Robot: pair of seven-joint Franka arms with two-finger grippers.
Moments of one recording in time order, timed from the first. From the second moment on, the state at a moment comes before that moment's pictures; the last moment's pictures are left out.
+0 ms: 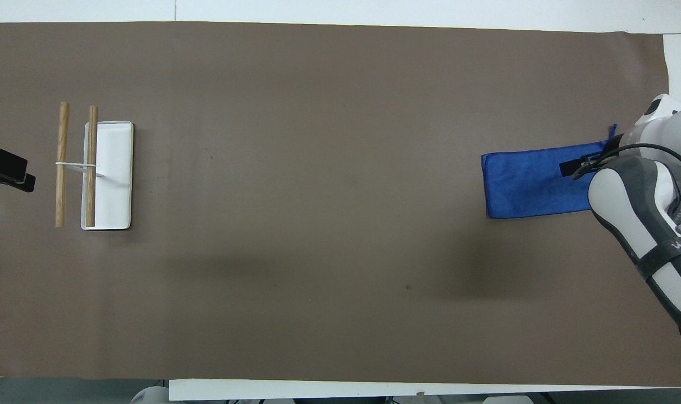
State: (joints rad) left arm -0.07 -0.03 -0.02 -1.52 -0.01 1.32 -0.02; right arm -0.17 0.17 -0.01 -2.09 -0.03 2.31 -0.38
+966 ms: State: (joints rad) left arm -0.07 -0.03 -0.02 -1.52 -0.01 1.32 -0.02; right arm -0.20 0.25 -0.01 -2.18 -0.03 2.49 -0.44
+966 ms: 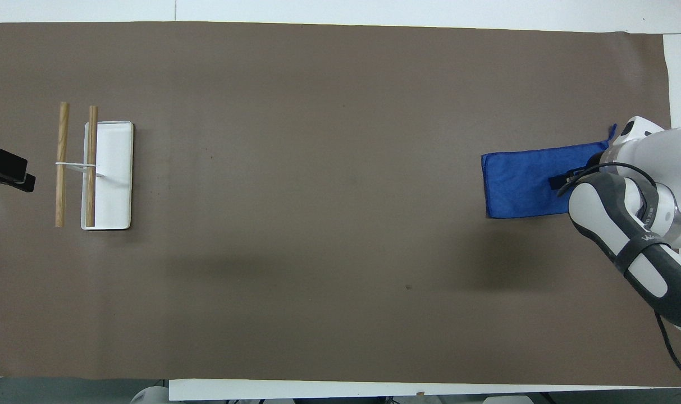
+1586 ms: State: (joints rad) left arm -0.07 -0.03 -0.02 -1.52 -0.01 1.32 -0.02; right arm -0.20 0.23 -0.01 -2.18 0.01 2.49 -0.44
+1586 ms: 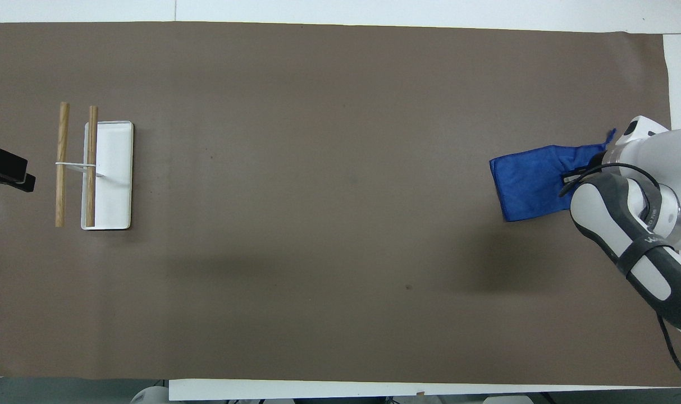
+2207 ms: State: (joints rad) left arm -0.07 -0.03 -0.02 -1.52 -0.01 1.32 -0.02; right arm -0.20 0.14 0.19 -1.96 0.09 1.97 0.07
